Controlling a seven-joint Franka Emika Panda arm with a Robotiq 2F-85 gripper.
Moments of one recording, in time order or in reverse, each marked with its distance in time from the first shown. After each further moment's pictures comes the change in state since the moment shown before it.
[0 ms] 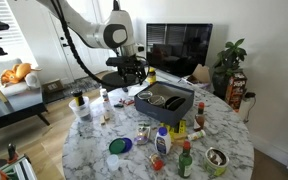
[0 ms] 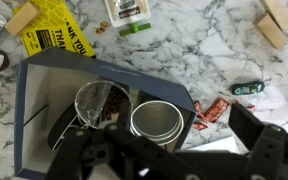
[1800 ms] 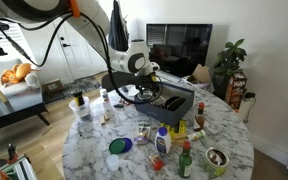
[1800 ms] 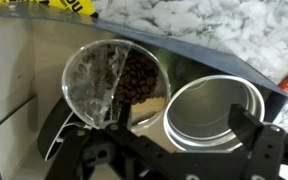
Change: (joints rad) arm -0.059 0.425 0.024 0.295 -0.037 0.197 0.055
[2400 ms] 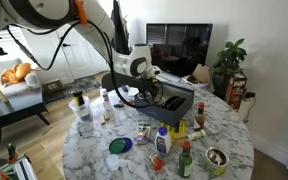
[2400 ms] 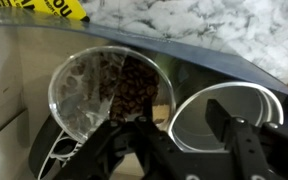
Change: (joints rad) arm -0.026 0.062 0.022 0.044 0.026 0.000 0.003
